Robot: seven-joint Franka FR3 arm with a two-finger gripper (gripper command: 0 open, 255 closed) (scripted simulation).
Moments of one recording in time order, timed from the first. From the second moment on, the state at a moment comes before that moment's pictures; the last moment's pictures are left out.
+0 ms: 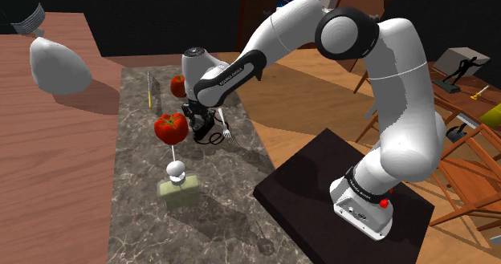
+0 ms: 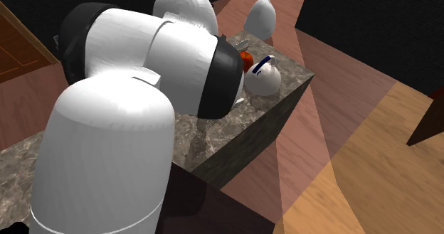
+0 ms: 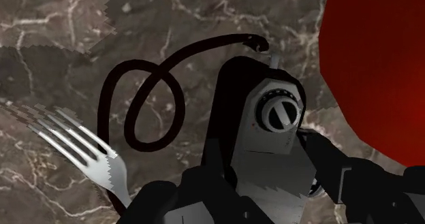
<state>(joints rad) 0.08 0.78 0.33 -1.69 -0.38 2.40 1.54</state>
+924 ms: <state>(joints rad) 0.05 0.68 0.36 -1.72 -0.34 2.33 1.52</state>
